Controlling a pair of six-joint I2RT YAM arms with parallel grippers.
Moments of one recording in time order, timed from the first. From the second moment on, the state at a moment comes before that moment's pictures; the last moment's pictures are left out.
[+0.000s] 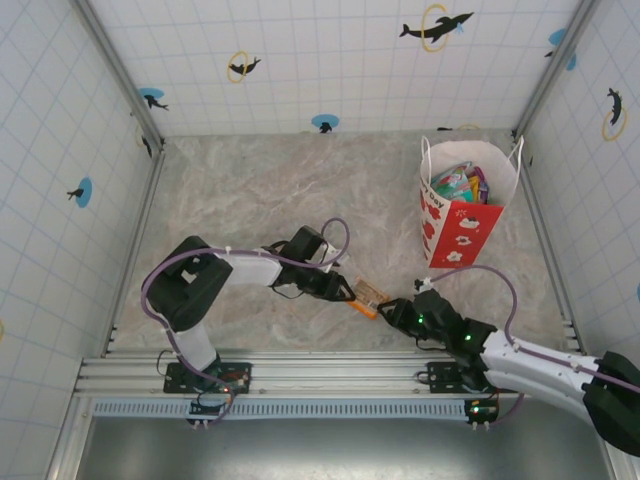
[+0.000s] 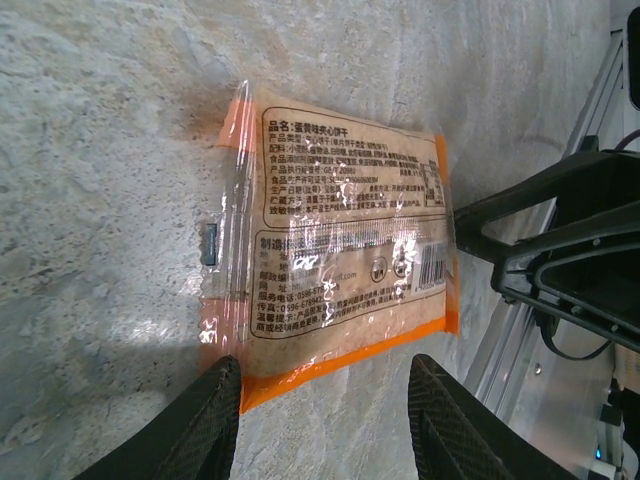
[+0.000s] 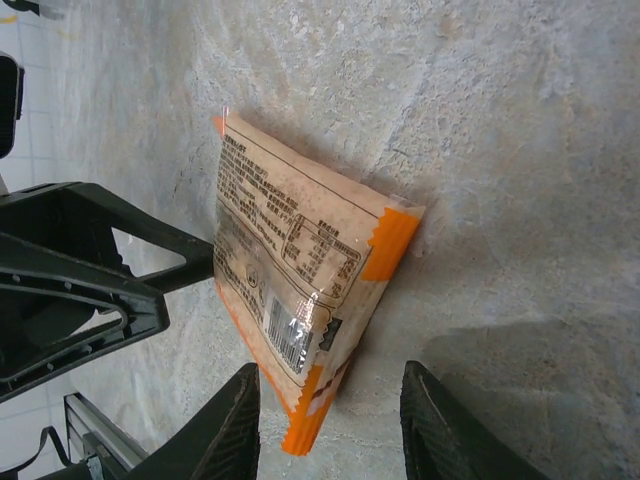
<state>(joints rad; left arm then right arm) -0.78 1.78 0.80 -0.04 0.76 -0.42 0.92 0.76 0.04 0.07 -0.01 1.25</state>
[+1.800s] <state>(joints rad) -0.70 1.58 0.82 -0.08 0.56 -0.42 0.83 0.69 0.43 -0.36 0.00 0.95</state>
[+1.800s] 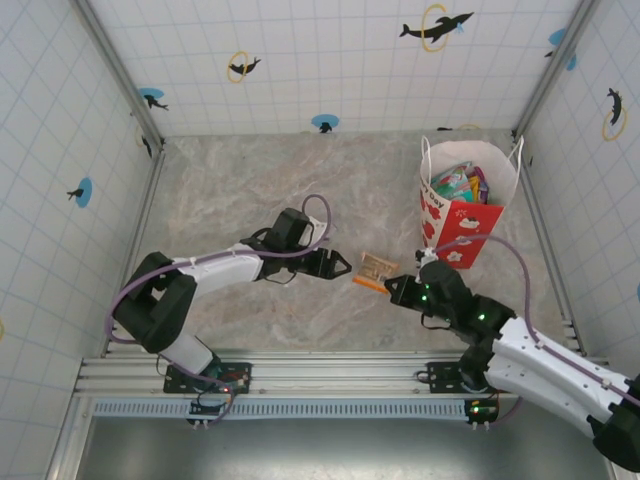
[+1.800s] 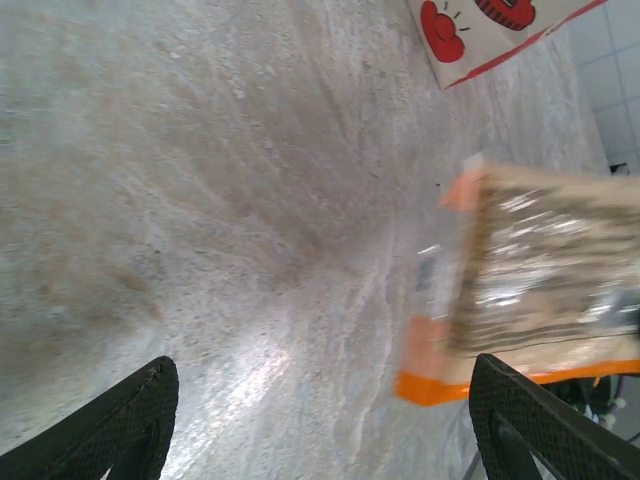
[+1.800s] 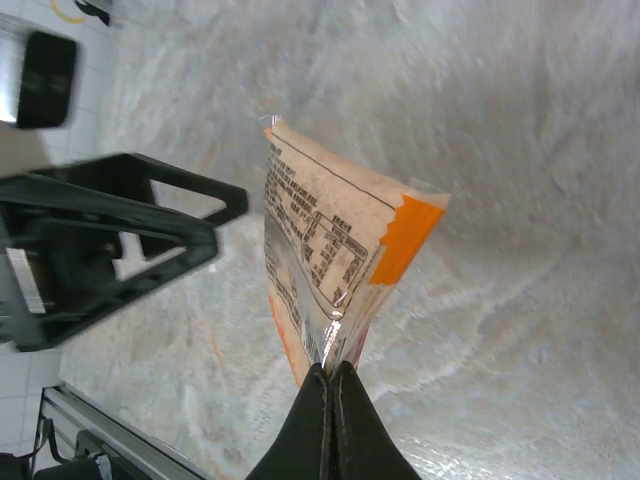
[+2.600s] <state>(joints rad) -0.68 1.53 0.84 -0.14 0.56 -0.36 0.09 1.12 1.42 -0.74 -0.38 0.43</state>
